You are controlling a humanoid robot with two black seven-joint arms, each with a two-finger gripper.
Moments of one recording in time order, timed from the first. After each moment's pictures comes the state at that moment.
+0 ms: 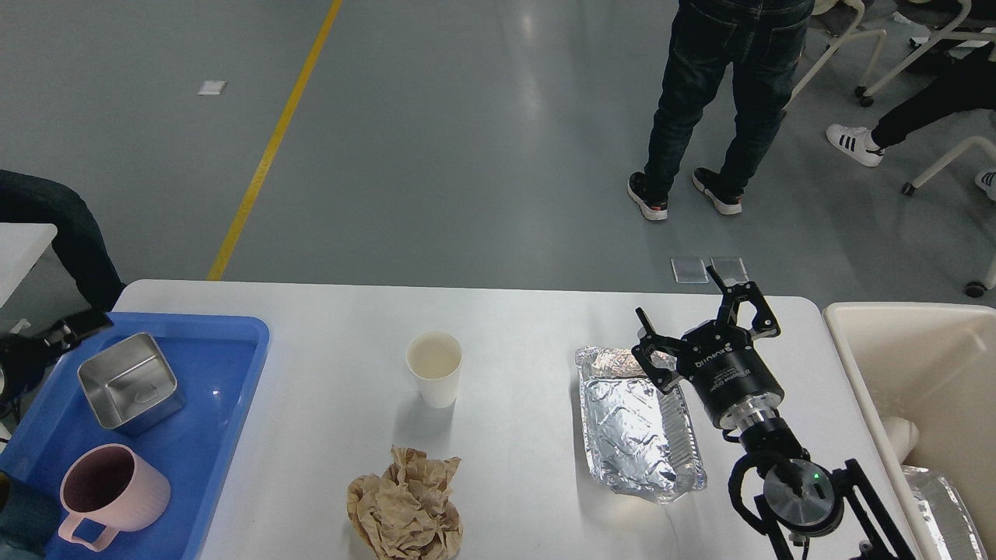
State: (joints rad) left arm -0.62 0.78 -0.63 -0.71 0.86 -0.33 -0.05; right arm 0.00 0.09 1.52 1.51 -0.34 0.13 -0.12
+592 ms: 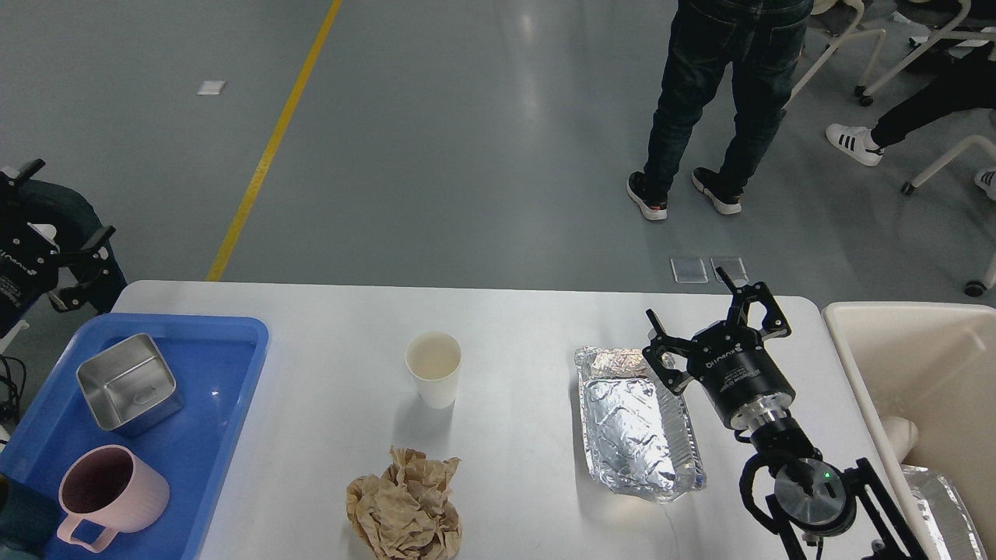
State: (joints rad) left arm -0.20 0.73 -1.25 -1.23 0.04 -0.27 -0.06; right arm 0.00 0.04 1.53 1.51 -0.34 0.12 -0.12
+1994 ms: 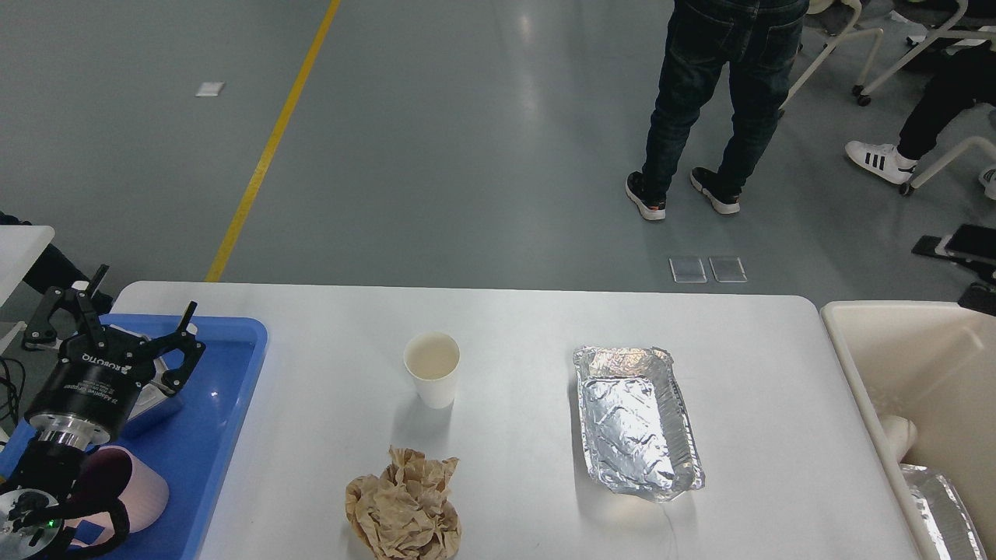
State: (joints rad) left arm 0.09 0.31 -1.50 -1.43 0.04 -0.25 -0.05; right arm 0.06 -1.24 1.36 1.58 -0.82 0.49 -0.12
